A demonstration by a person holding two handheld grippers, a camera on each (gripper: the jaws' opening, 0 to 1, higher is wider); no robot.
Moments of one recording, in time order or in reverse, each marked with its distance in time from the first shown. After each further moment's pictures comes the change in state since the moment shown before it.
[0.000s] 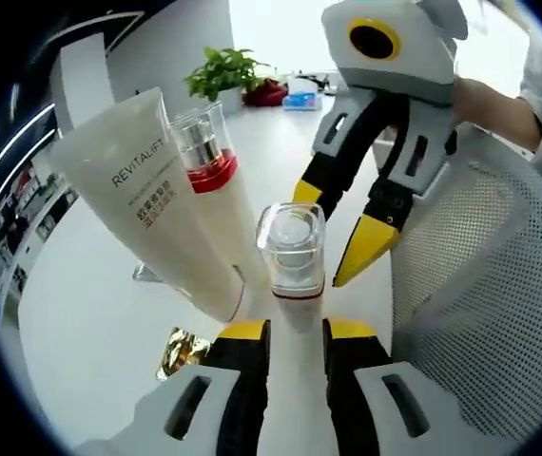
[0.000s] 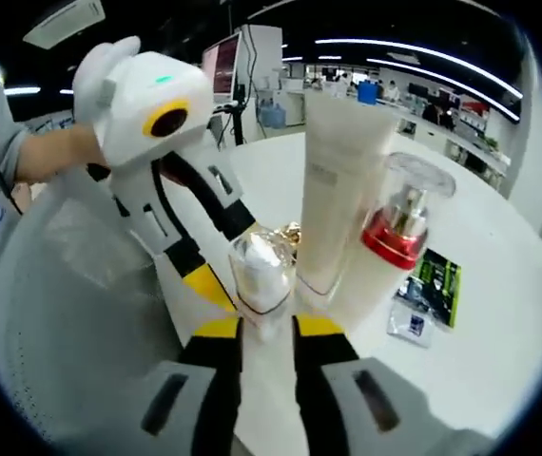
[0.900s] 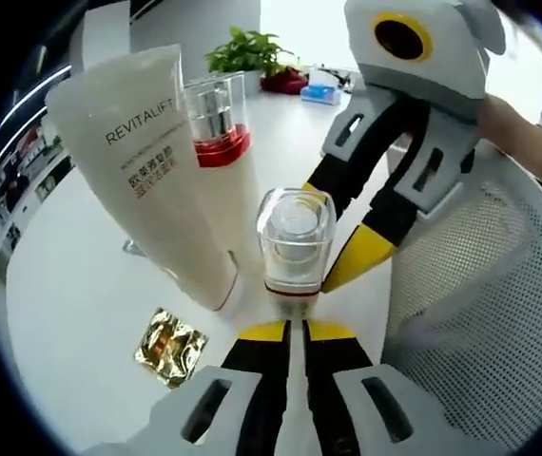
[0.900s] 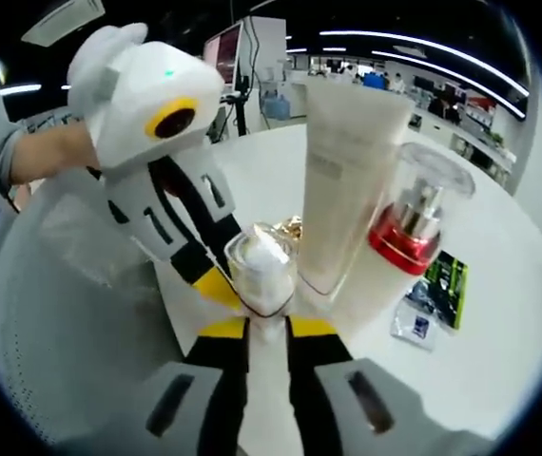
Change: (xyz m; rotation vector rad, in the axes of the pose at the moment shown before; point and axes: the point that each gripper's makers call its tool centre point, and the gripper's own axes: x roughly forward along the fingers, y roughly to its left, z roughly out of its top) left arm 0.009 -0.002 -0.005 -0.144 0.035 -0.009; right arm 0.006 -0.002 -0.003 0.001 0.038 0.021
